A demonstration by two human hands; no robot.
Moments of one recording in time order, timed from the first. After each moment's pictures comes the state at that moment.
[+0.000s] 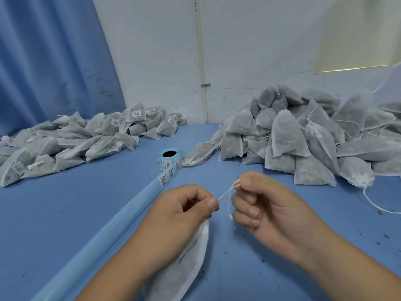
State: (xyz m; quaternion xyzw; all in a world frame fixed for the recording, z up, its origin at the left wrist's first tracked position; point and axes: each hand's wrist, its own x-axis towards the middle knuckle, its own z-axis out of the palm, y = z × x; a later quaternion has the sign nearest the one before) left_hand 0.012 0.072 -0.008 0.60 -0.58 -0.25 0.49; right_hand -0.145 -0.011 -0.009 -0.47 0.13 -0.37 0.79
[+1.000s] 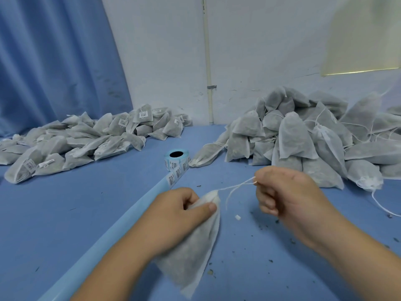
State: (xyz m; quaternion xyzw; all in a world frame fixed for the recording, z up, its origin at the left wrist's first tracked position) left_hand 0.042 0.065 -0.016 0.73 -0.55 -0.18 0.36; right_hand -0.154 -0.029 -0.010 -0.60 0.26 -0.43 0.62
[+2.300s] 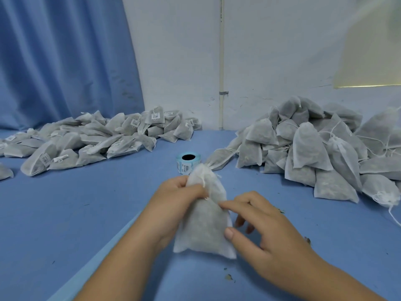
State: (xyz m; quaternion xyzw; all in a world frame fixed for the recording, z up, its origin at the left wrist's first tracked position) left_hand 0.055 0.063 -0.005 0.62 -0.38 -0.38 0.58; right_hand -0.127 0.006 -0.040 -0.90 0.20 -0.33 0.19
